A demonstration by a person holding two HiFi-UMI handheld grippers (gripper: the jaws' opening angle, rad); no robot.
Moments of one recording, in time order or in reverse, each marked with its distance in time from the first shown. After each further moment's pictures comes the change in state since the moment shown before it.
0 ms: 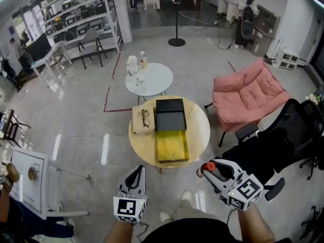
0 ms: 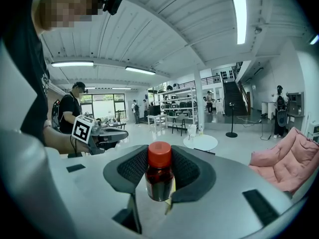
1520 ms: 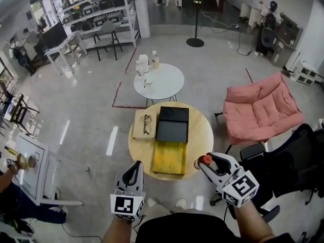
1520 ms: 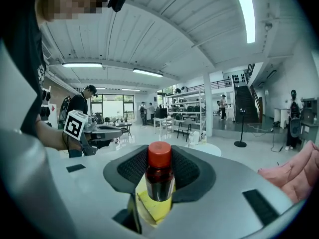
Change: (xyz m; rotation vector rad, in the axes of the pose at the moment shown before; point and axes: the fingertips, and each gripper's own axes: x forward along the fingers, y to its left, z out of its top) left arm 0.097 0.000 0.033 0.000 -0.017 0.165; right arm 0.059 -0.125 0.034 -0.085 -0.039 0.108
